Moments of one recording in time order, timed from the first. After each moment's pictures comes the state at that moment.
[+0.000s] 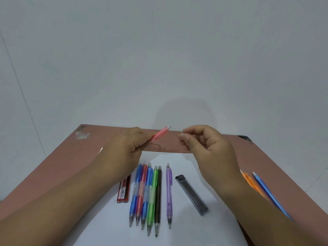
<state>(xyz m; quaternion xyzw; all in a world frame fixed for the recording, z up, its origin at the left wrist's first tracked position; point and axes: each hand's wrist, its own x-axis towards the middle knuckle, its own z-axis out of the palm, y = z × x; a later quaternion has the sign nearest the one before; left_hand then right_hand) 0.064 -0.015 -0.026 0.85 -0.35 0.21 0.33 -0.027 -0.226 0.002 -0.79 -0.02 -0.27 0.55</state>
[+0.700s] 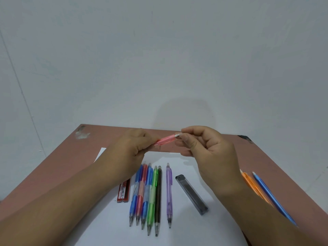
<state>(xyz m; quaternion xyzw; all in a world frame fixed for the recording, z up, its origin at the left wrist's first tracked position) 0.063 -0.017 -0.028 0.82 -0.43 0.26 0.30 -0.033 -0.217 0.005 -0.74 -0.05 -0.25 0.62</state>
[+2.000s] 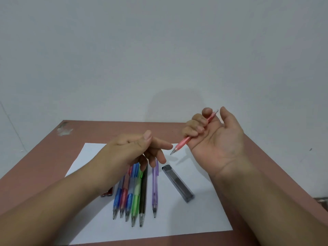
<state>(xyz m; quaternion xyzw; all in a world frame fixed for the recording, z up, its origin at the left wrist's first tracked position) 0.020 -0.039 -0.012 0.70 -0.35 -0.14 0.61 -0.019 -0.250 0.017 -0.23 -0.03 -0.08 0.97</state>
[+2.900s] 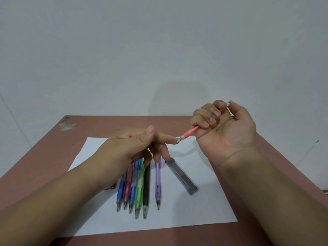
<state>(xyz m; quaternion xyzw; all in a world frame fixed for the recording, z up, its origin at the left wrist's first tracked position) 0.023 -0.036 -0.027 0.67 -0.34 -0.14 0.64 -0.023 -0.253 0.017 -0.16 -0.06 -0.10 0.98</state>
